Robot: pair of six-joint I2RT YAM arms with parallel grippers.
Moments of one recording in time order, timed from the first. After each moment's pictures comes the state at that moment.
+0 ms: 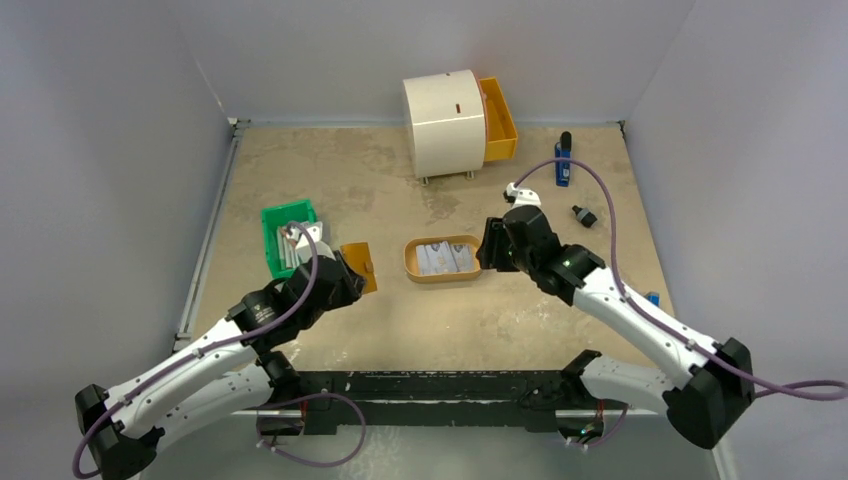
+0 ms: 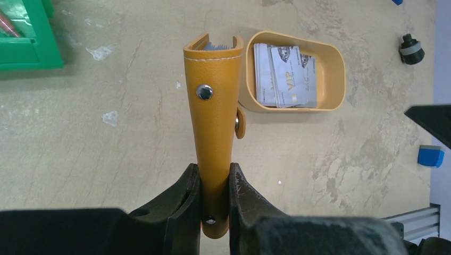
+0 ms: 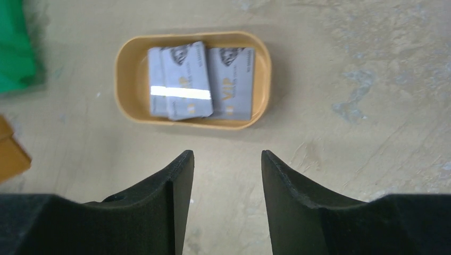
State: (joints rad) left arm -0.85 0.74 0.67 -0.60 -0.43 -0.95; right arm 0.68 1.06 0.87 -0.53 0.21 0.56
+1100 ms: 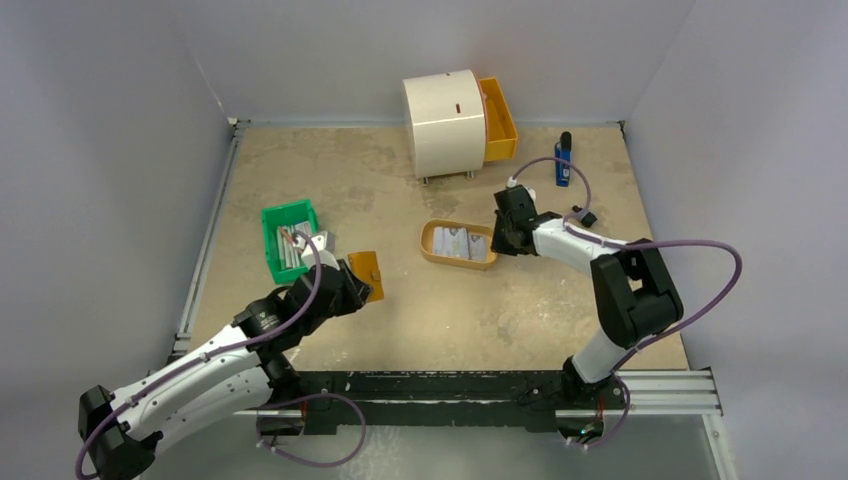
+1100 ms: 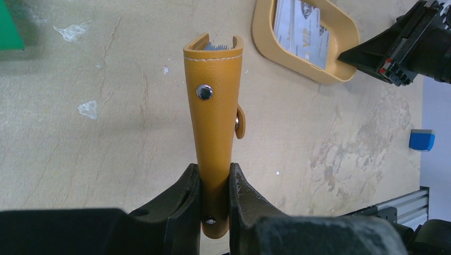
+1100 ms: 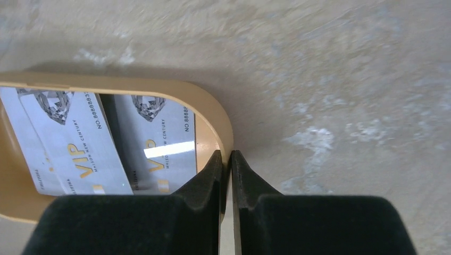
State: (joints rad) left arm -0.85 0.69 0.53 -0.48 -0.35 -0.96; right arm 0.41 1.64 0.94 -0.32 0.16 0.55
